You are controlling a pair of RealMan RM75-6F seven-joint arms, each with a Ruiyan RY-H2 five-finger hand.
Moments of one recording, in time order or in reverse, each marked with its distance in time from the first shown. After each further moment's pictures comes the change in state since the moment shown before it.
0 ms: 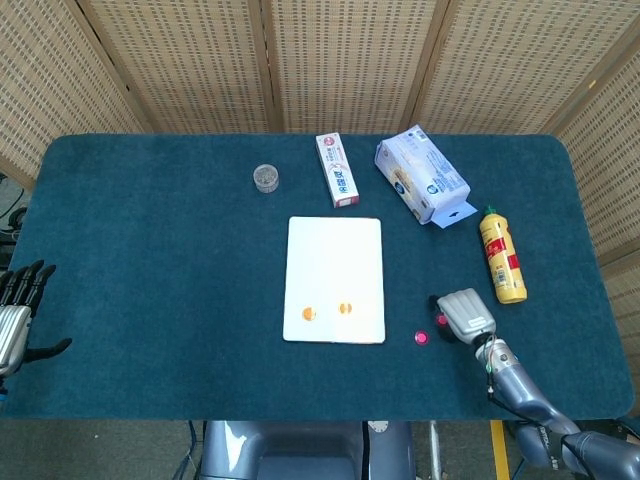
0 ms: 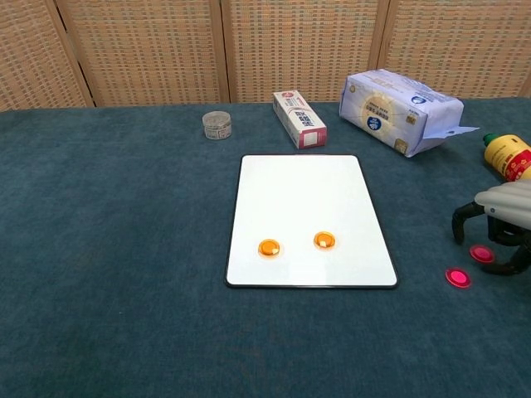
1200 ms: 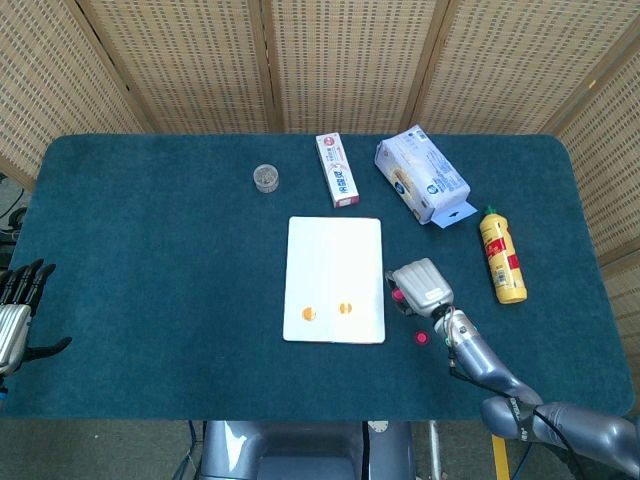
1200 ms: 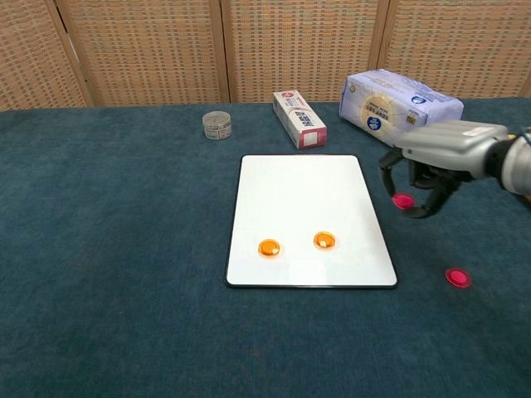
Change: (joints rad) left arm -0.003 -0.003 -0.004 0.003 -0.008 -0.003 0.005; right arm 0.157 0.007 0.174 -0.184 0.132 -0.072 -0.222
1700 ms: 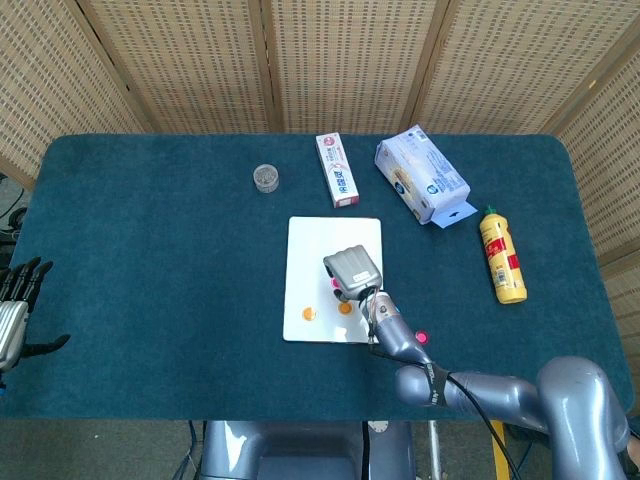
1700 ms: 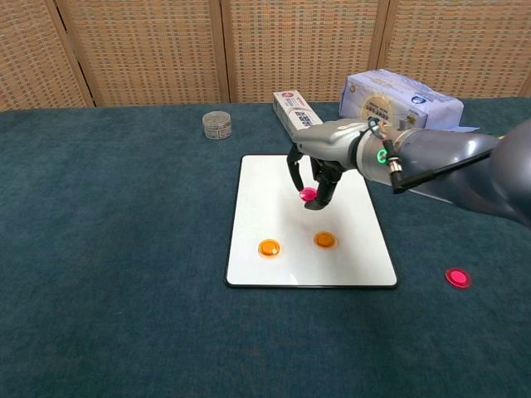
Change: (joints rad) left arm -0.011 0.006 -0.009 0.012 -0.026 -0.032 -0.026; right arm 0.299 -0.255 0.112 0.089 0.515 0.014 -0.347
